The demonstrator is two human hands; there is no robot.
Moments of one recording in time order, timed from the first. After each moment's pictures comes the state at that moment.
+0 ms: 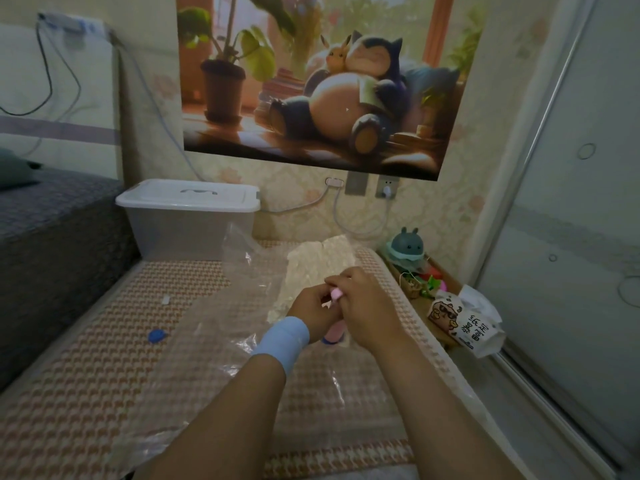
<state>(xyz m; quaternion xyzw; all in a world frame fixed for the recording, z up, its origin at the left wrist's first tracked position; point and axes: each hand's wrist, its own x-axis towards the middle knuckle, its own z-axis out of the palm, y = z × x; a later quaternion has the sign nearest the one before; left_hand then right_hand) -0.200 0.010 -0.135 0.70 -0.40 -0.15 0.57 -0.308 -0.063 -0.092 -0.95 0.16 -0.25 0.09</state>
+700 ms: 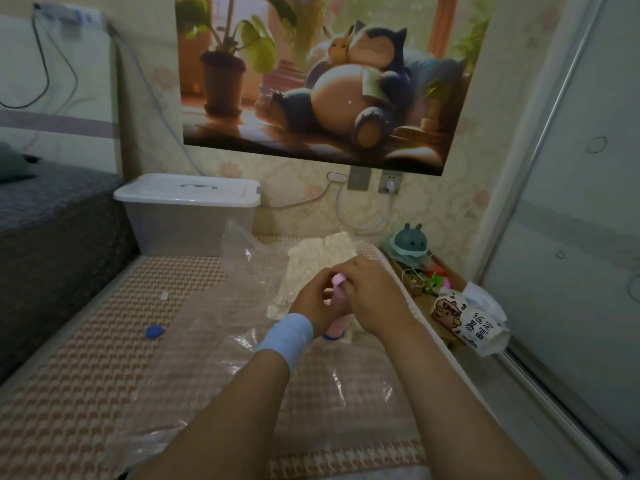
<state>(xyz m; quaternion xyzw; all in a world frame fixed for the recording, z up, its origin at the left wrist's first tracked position) -0.206 0.003 -0.133 0.63 -0.42 -0.14 0.64 -0.309 -0.071 -0.079 -0.94 0.13 -0.28 0.13</state>
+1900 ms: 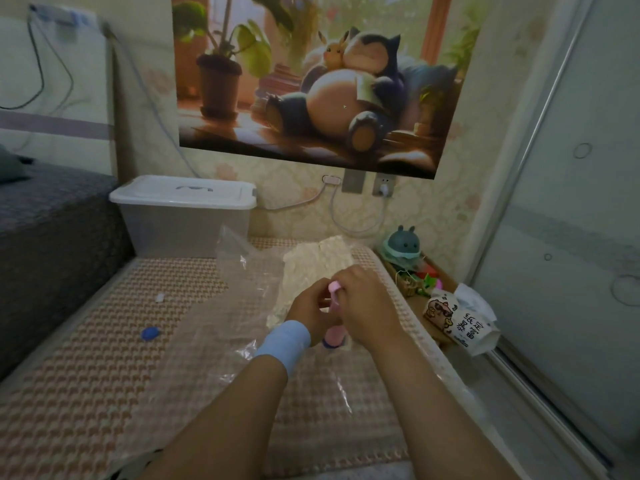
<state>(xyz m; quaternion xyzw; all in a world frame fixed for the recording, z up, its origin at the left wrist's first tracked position) -0.212 0.006 -0.139 0.67 -0.39 -0.16 0.62 -0.313 -0.061 -0.090 -0.94 0.15 -0.30 0.08</state>
